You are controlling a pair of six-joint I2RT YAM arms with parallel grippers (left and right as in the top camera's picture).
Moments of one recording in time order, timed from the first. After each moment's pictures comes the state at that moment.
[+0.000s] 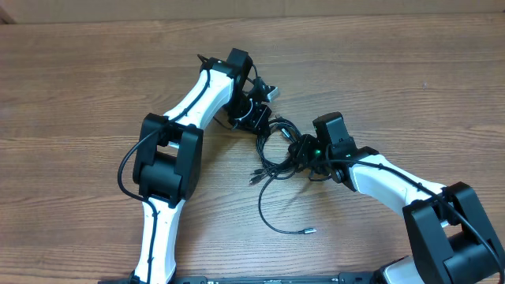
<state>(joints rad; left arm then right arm) -0.36 2.33 1.83 -1.07 0.61 0.17 0.40 1.66 0.76 -0.11 -0.22 0.89</state>
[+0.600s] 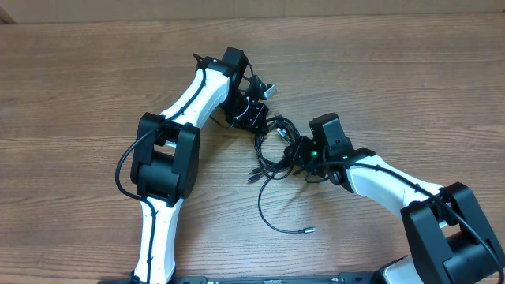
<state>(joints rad) -0.35 2.33 1.83 -1.07 0.64 0.18 0.43 1.66 0.76 -0.09 -0.27 0.87</state>
